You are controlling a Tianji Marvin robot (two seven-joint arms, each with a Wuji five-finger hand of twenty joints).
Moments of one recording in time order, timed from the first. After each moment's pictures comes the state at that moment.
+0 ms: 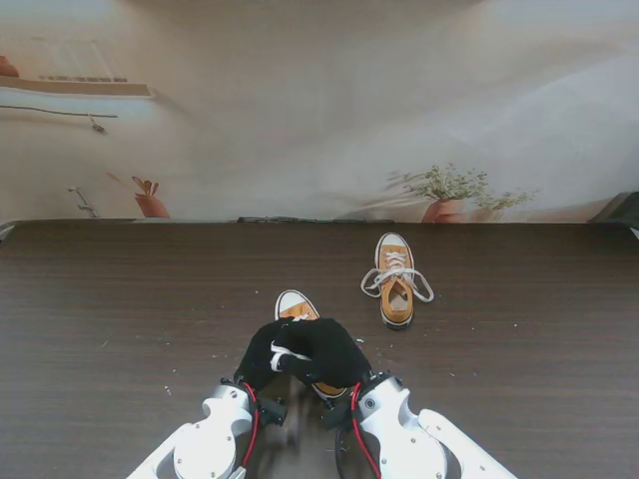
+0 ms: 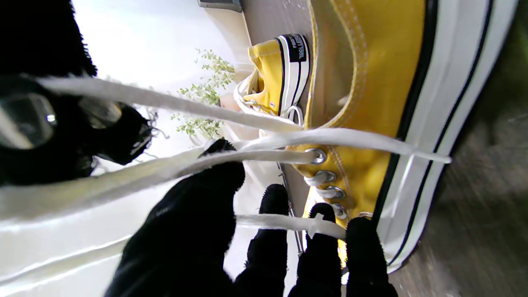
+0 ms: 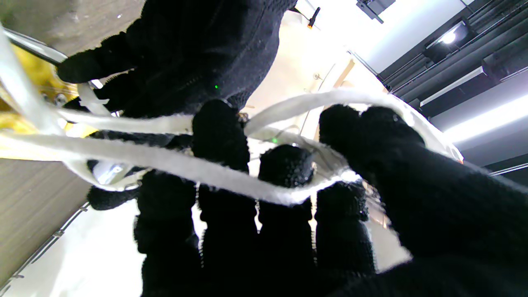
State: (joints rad) left arm 1.72 -1.24 -1.03 -1.58 -0.05 -0.16 0.28; right arm -1.67 -1.19 0.87 -1.70 -0.44 -0.29 -0.33; left_hand 1.12 -0.38 0.29 -0.04 0.78 -0.07 0.68 0.27 0.49 0.19 0.54 0.57 0.25 0.26 0.60 0.60 -0.04 0.24 0.95 0.73; right_hand 0.54 -0.70 1.18 -0.29 0.94 -0.09 1.05 0.36 1.22 0.05 1.19 0.78 1.14 0.19 1.10 0.53 0.65 0.41 1.48 0.78
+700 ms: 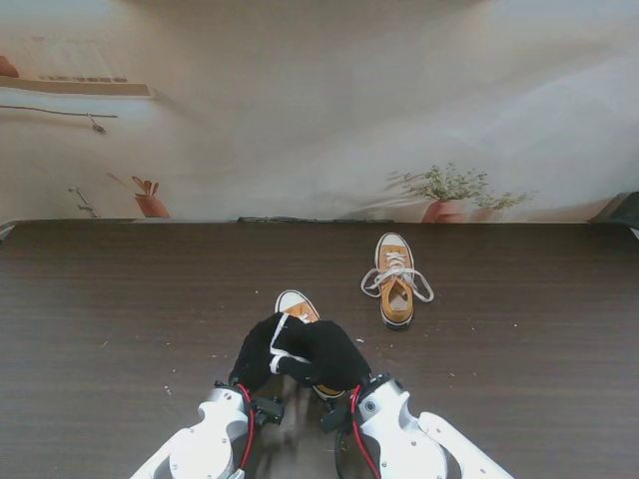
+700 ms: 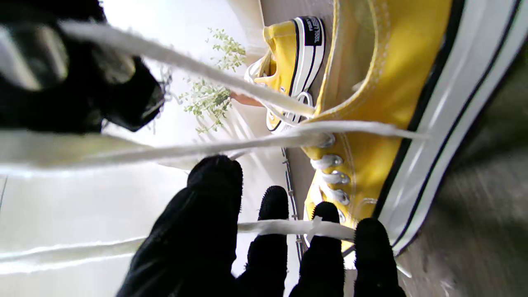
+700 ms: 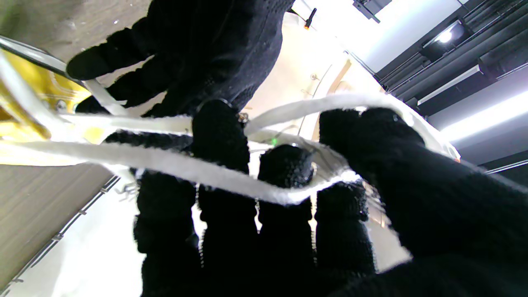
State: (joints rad) left arm 1.75 -1.25 -1.06 -1.59 -0.10 -0.19 0.30; right arm -1.68 -1.19 0.87 -1.70 -0.44 -0.30 -0.33; left_hand 1.16 -0.26 0.14 -0.04 0.59 0.07 0.99 0.58 0.46 0.19 0.58 0.61 0.27 0.29 0.60 0.60 -0.06 0.33 0.96 0.69; right_hand 0.54 -0.70 1.18 -0.29 0.94 -0.09 1.05 0.36 1.22 0.05 1.19 0.78 1.14 0.19 1.10 0.53 0.66 0.41 1.48 0.78
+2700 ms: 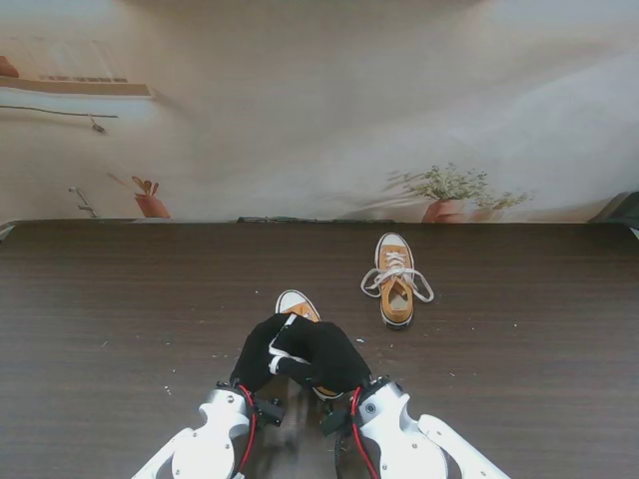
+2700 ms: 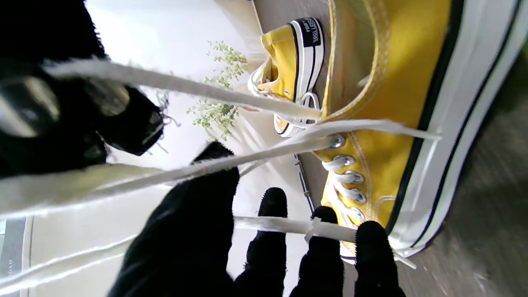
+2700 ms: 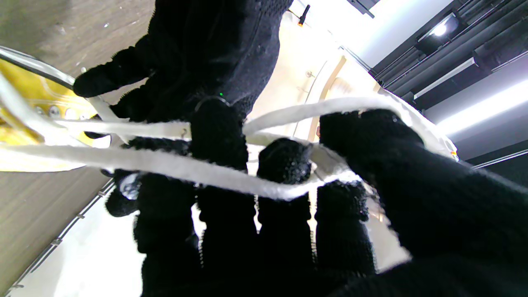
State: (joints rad) left arm 1.74 -1.24 -1.04 -1.58 0.01 -0.23 0.33; right arm -1.69 -1.20 0.87 -1.71 -0.42 -0.32 -0.33; left_hand 1.13 -0.33 0.21 -0.04 0.78 -0.01 0.60 0.26 0.47 0.18 0.51 0.58 0.23 0.28 0.56 0.60 -0.07 0.33 0.90 0.72; right_hand 0.55 -0.70 1.18 -0.29 0.94 -0.09 1.05 0.31 1.20 0.06 1.15 0.78 1.14 0.20 1.09 0.53 0.66 0.41 1.47 0.78
